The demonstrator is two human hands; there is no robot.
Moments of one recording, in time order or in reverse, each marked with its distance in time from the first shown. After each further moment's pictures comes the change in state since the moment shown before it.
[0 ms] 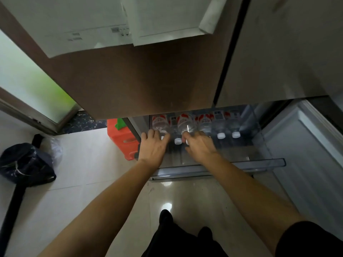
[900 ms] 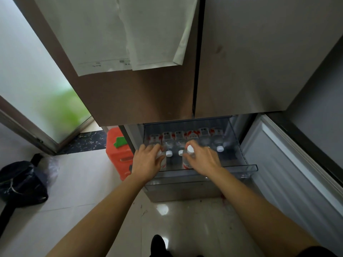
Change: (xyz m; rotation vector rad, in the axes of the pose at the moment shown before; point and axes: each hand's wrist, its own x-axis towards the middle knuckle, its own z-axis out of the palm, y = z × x) left_hand -0.051 0.015 -0.020 -0.462 0.304 -0.064; right_hand -0.081 0.021 -0.056 0.249 0.101 0.090
